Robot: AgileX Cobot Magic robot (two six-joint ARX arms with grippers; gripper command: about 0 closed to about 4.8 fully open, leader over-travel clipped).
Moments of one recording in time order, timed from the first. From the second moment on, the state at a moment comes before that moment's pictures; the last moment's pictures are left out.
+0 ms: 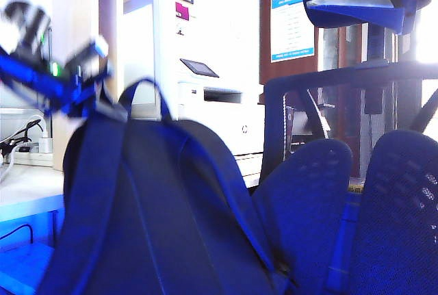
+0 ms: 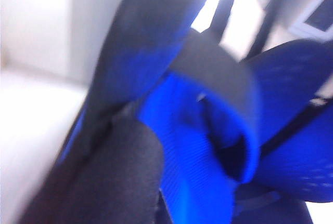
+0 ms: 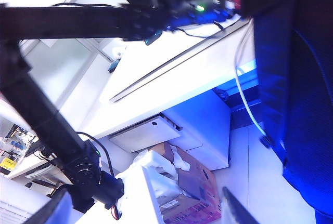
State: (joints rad) left arm -0.07 1.83 1.14 0.26 0.59 -0.05; right arm 0.22 0.98 0.62 0.12 -1.09 0.48
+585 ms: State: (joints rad) left arm -0.07 1.41 1.12 0.10 0.55 -0.05; right arm 0.22 0.98 0.62 0.22 -1.09 0.50
